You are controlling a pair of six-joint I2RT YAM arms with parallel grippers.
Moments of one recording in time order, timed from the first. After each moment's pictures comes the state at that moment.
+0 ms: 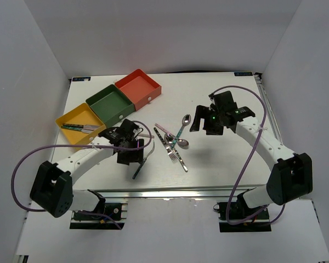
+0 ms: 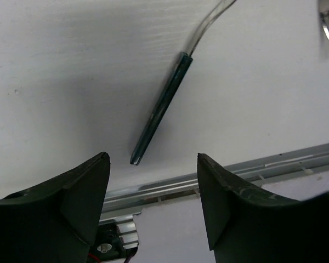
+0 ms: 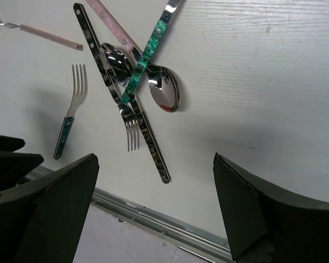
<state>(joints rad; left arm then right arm) -0.56 1.32 0.88 -0.79 0.06 -0.50 0.41 1.42 1.16 -0.68 -0.23 0.47</state>
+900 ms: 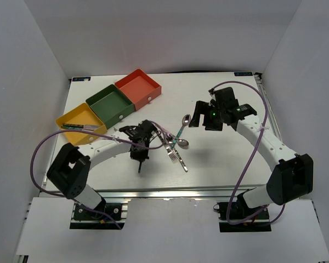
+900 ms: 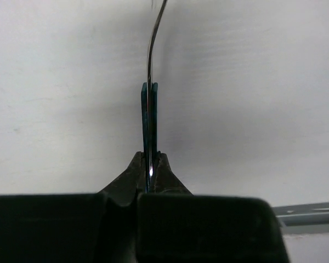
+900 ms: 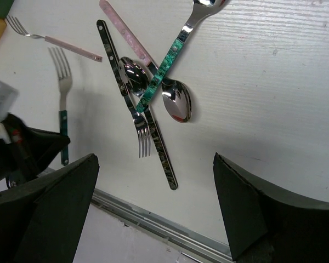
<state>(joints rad) -0.71 1.57 0.95 -0.72 -0.15 -0.54 0.41 1.42 1.22 -0.67 -0.25 0.46</state>
